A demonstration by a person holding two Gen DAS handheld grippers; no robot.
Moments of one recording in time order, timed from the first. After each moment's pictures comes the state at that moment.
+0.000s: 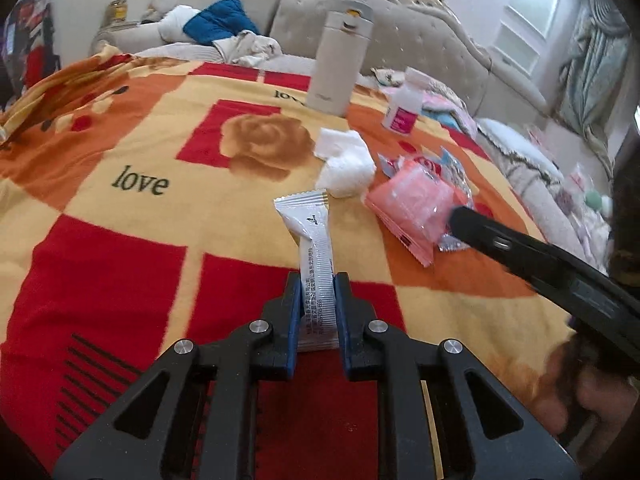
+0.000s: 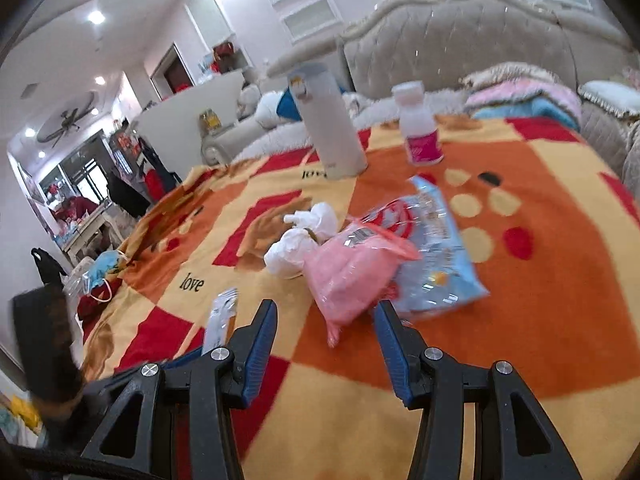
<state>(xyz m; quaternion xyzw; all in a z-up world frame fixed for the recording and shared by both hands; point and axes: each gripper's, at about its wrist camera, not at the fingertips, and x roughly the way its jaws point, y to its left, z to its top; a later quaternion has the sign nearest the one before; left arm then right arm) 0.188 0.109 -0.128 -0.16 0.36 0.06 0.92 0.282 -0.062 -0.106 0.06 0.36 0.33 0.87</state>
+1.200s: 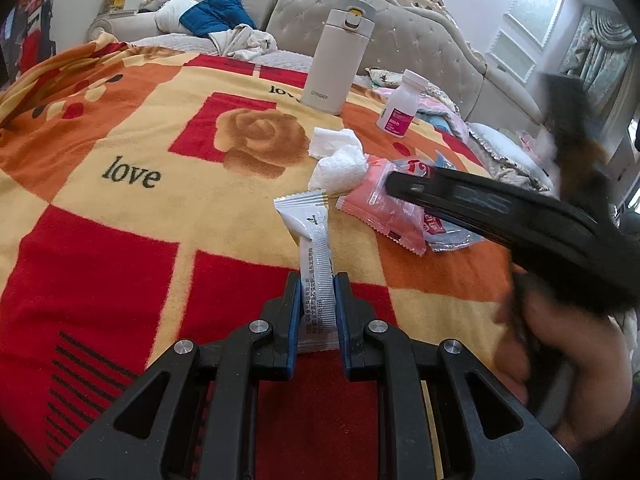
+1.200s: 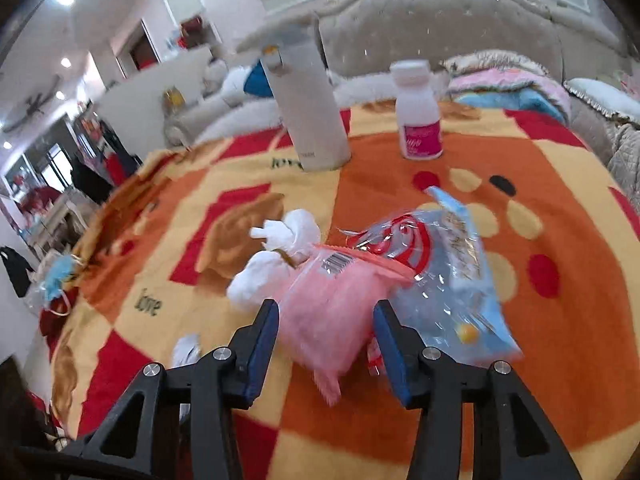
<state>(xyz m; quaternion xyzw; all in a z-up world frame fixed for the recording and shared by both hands) 0.192 0.115 -0.131 -0.19 0.36 0.04 0.91 0.330 -0.011 -0.109 0.02 0.42 0.27 0.87</state>
